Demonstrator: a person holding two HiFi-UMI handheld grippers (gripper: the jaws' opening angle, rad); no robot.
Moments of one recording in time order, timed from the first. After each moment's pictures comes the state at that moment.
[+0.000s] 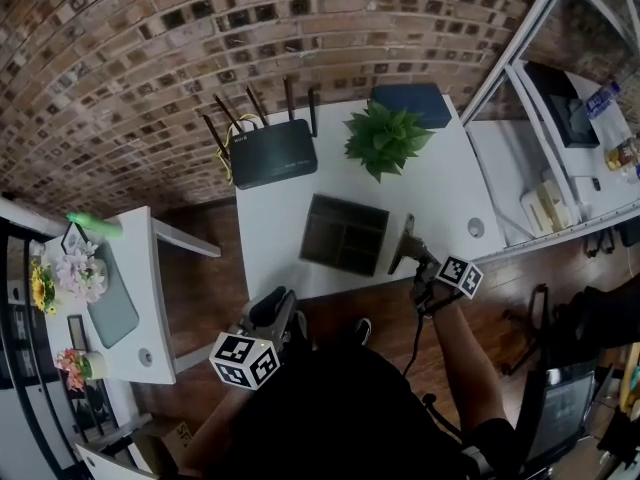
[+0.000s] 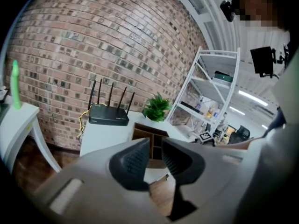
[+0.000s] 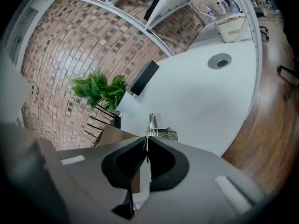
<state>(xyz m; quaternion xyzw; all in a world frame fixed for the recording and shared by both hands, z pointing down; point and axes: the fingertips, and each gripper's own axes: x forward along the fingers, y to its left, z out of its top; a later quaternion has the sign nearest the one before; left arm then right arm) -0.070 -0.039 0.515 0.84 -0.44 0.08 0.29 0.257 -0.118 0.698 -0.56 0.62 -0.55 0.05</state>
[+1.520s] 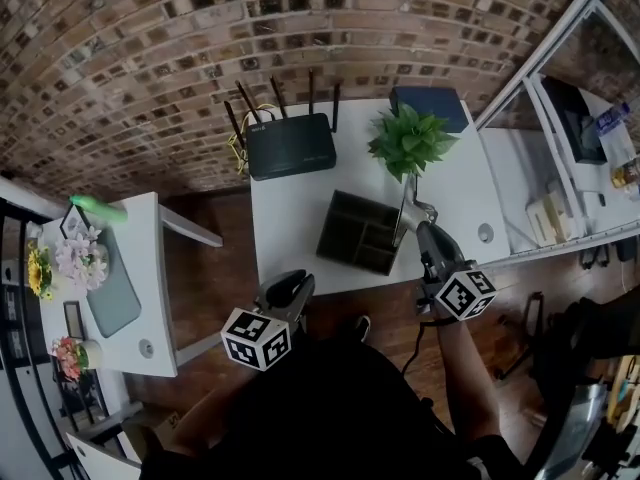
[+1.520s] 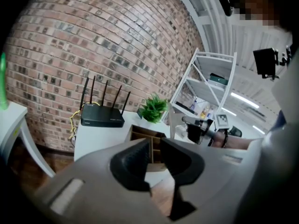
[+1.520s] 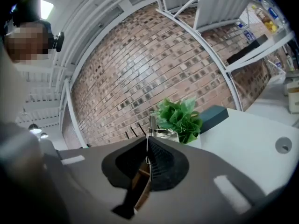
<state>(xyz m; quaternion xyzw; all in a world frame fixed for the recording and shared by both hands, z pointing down) -0.069 -0.063 0.513 0.86 -0.40 0.07 0.30 0.156 -0.148 0.489 -0.51 0.82 -0.24 0.07</state>
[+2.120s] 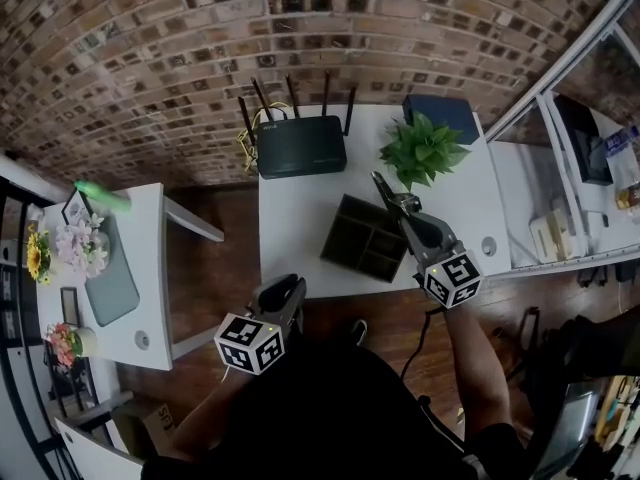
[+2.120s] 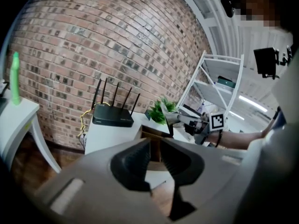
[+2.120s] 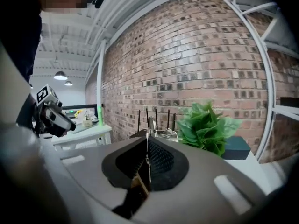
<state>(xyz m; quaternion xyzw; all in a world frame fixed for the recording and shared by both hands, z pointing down) -0.097 -0.062 0.520 0.84 -0.44 0.06 0.31 0.097 -0.184 0.508 -0.40 0.90 -0.07 -0.12</state>
